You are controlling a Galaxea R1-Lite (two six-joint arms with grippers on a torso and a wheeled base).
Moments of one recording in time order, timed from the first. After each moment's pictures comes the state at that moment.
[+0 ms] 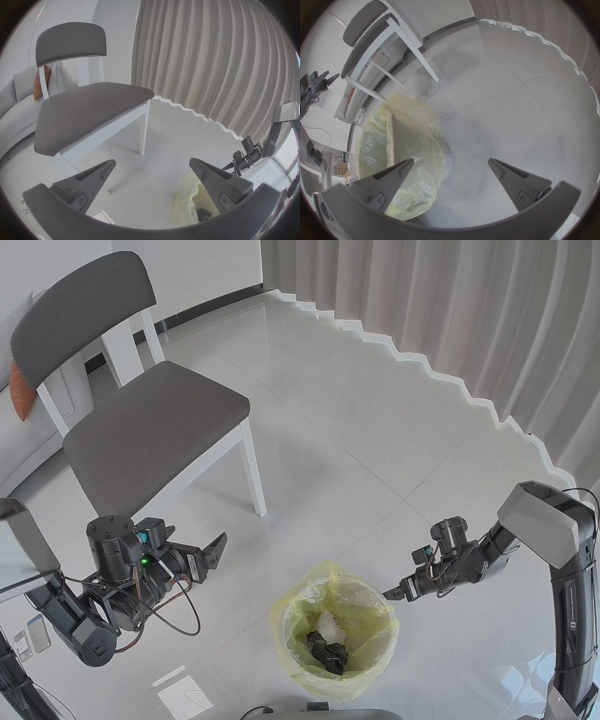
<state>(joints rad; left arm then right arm) -0.38 1.88 -0.39 -1.28 0.11 -0.07 0.19 2.49 -1.18 -0.36 0.38 -0.14</state>
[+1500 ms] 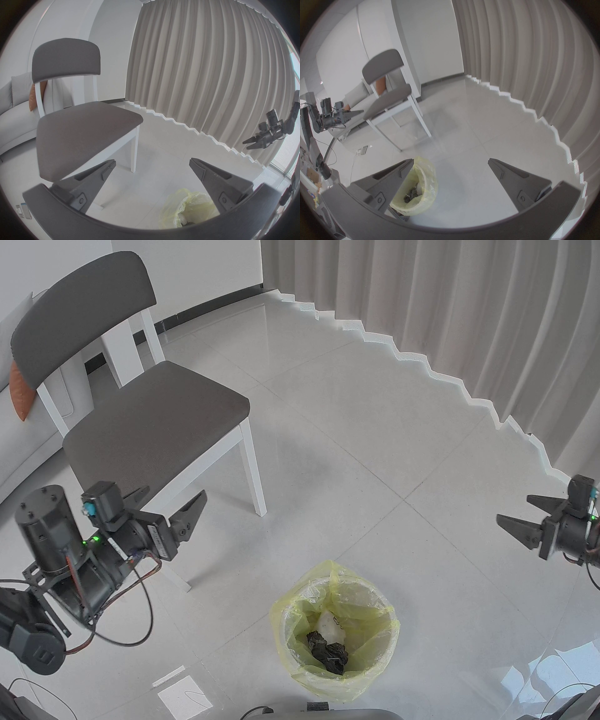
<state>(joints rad) -0.43 1.53 -0.40 -1.12 0.12 -0.06 0.03 1.31 -0.51 -0.52 0.36 -0.08</state>
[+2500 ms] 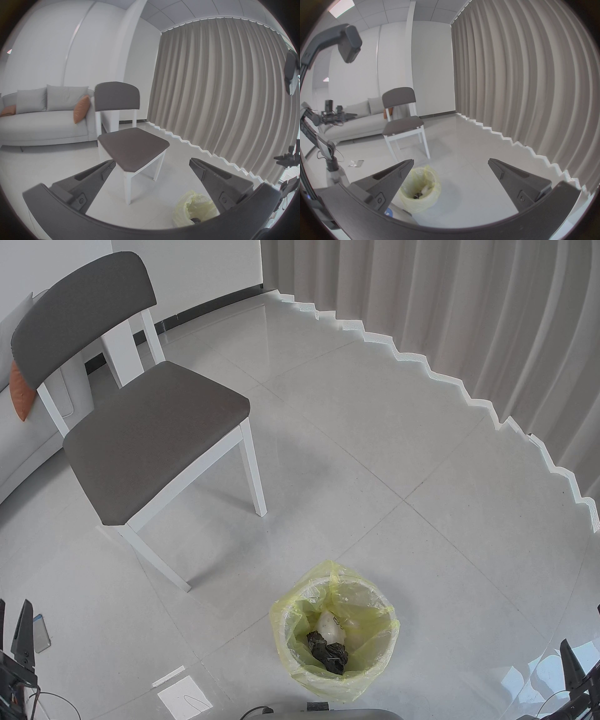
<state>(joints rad) -0.12 0.26 -0.05 -0.35 0.21 -0.19 0.01 0.11 -0.06 -0.10 0.14 -0.08</state>
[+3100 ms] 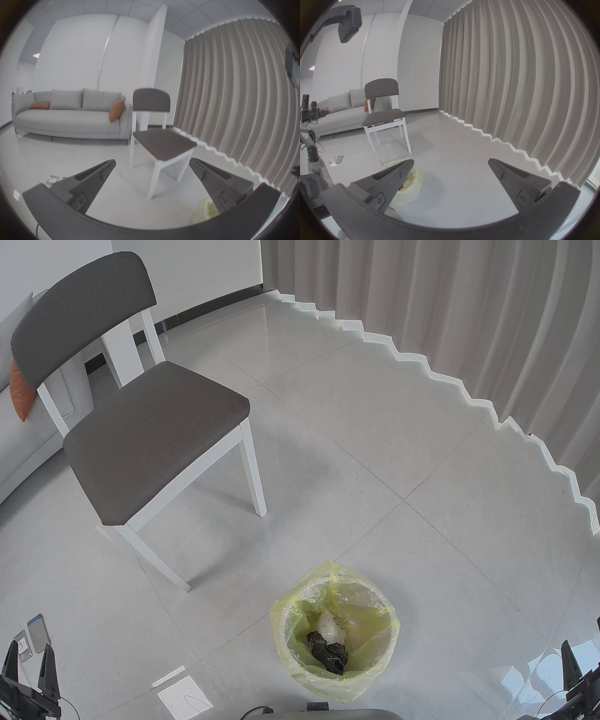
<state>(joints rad) 0.01 0.02 -0.02 0.01 0.21 -0.14 0.00 0.01 -0.02 -0.01 -0.01 -0.03</state>
